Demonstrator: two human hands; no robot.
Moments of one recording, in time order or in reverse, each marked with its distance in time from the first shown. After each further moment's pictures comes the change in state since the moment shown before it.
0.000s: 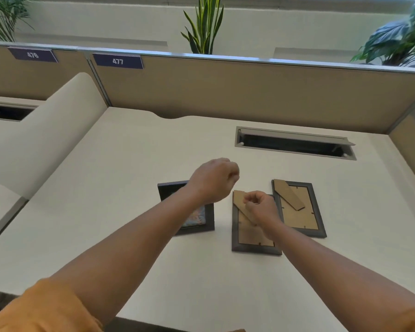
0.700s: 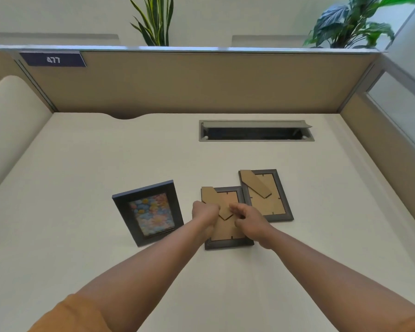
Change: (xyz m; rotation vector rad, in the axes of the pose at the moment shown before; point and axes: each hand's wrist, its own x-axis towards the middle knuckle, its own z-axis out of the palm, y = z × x) left_hand 0.019 0.013 0.170 -1.016 -0.073 -1.126; right_hand -0.012 0.053 -0.056 -0.233 -0.236 0.102
